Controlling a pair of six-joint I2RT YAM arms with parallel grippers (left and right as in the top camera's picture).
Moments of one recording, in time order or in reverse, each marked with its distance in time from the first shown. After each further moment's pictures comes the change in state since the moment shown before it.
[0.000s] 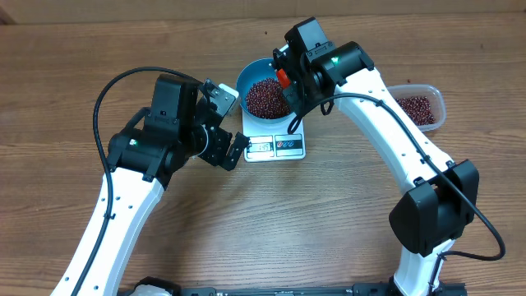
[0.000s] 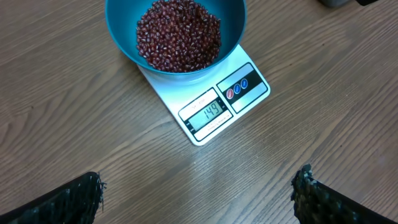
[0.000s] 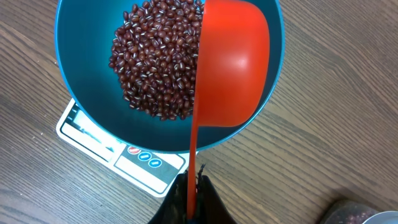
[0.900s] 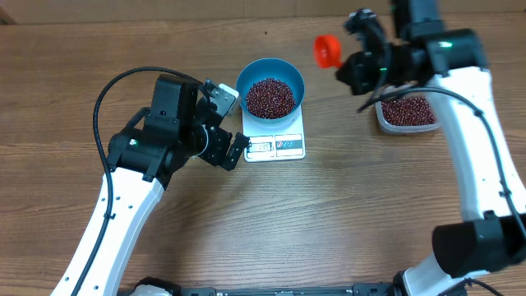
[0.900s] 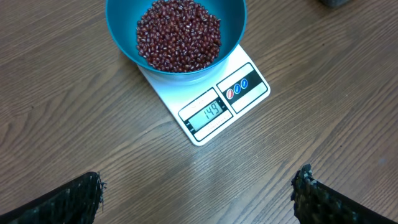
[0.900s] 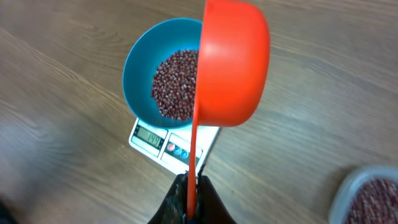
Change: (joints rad) left arm 0.000 0.000 0.000 0.000 0.000 0.000; right arm -0.350 -0.215 0.010 -0.092 -0.468 0.005
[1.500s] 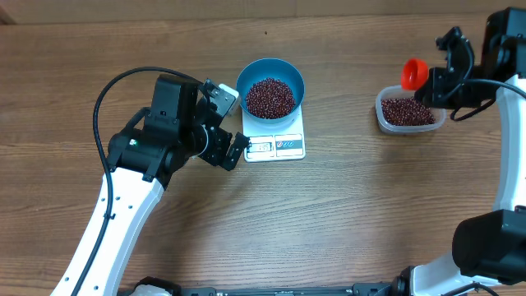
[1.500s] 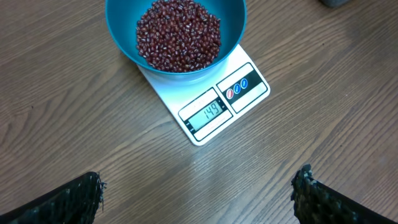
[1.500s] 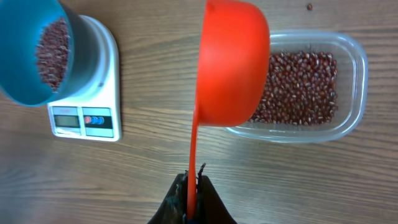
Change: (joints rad) left arm 0.000 0.000 0.000 0.000 0.000 0.000; right arm -0.340 -0.020 -0.097 -0.145 0.103 0.000
